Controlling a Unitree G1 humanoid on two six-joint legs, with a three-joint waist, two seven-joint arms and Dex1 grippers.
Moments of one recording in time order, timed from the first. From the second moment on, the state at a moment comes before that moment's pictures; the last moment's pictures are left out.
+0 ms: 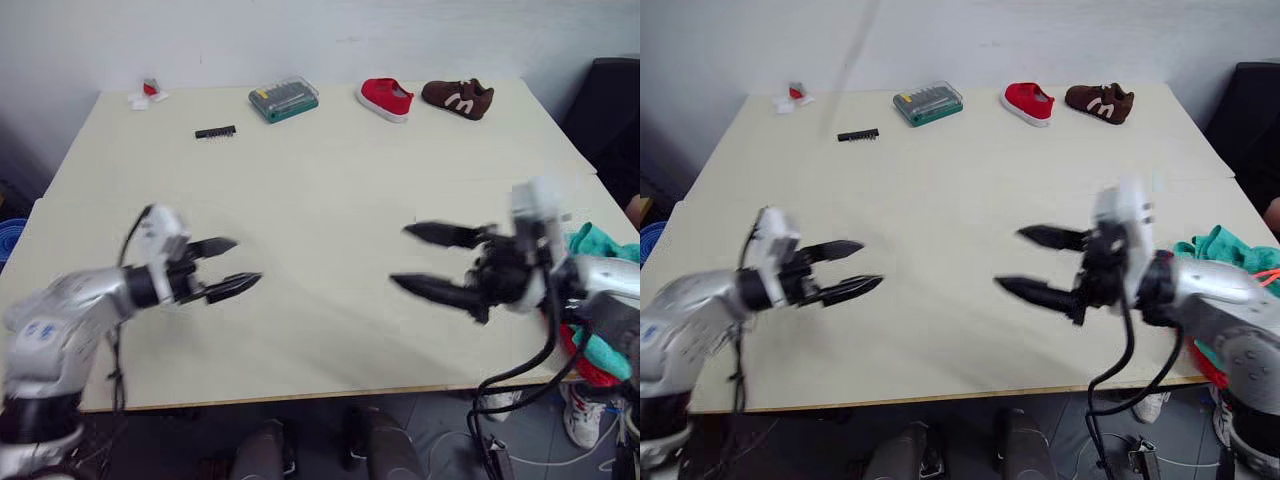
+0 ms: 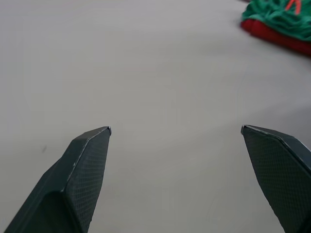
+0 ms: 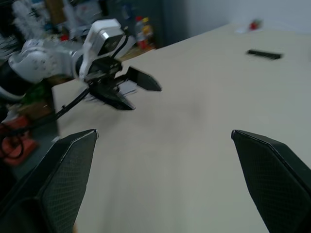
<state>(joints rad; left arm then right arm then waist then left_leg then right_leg) -0.12 0.77 0.35 -0.38 -0.63 0.76 -0.80 -0.35 -0.80 -0.21 -0.58 1.05 0.91 0.80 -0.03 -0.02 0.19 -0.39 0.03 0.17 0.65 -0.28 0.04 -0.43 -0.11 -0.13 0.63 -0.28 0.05</state>
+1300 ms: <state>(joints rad) 0.09 0.95 0.54 0.09 -0.34 0.63 -0.78 -0.45 -0.70 -0.01 -0.46 0.93 0.83 0.86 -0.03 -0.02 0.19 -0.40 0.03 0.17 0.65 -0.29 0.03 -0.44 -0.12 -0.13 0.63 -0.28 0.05</state>
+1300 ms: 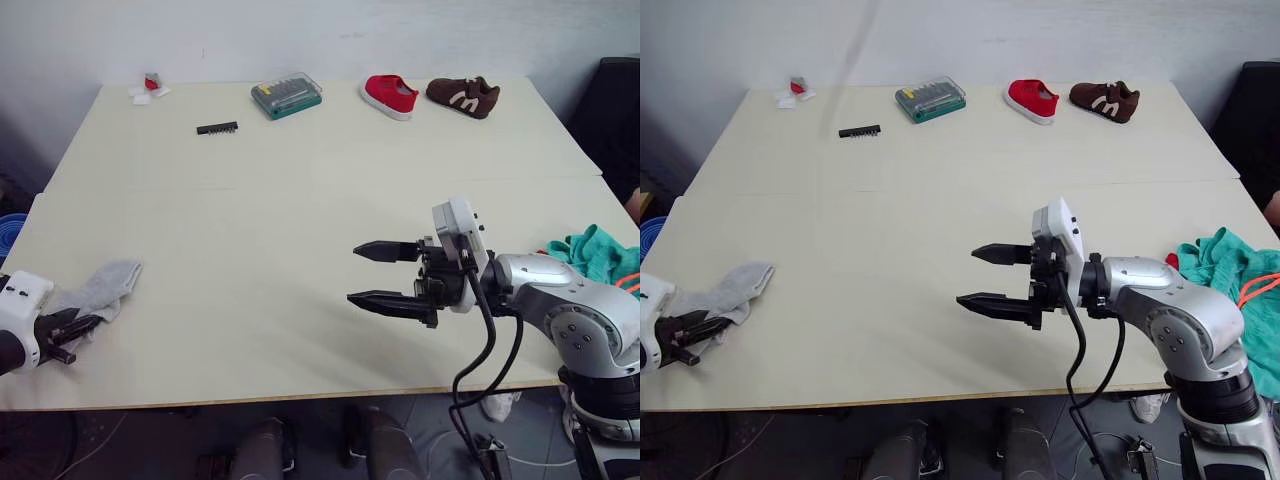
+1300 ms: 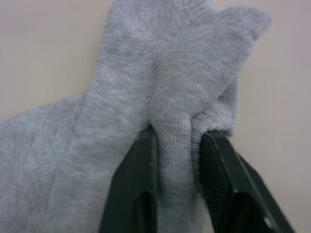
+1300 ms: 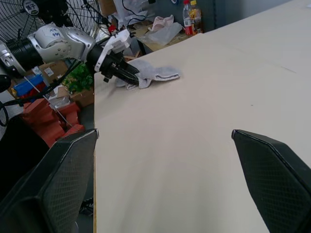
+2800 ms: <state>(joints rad) -0.72 0.30 0.09 -0.27 -0.65 1.61 -0.41 -0.18 -0.84 -0.13 -0.63 0.85 0.83 0.76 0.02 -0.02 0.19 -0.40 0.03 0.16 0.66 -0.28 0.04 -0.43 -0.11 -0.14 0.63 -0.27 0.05</state>
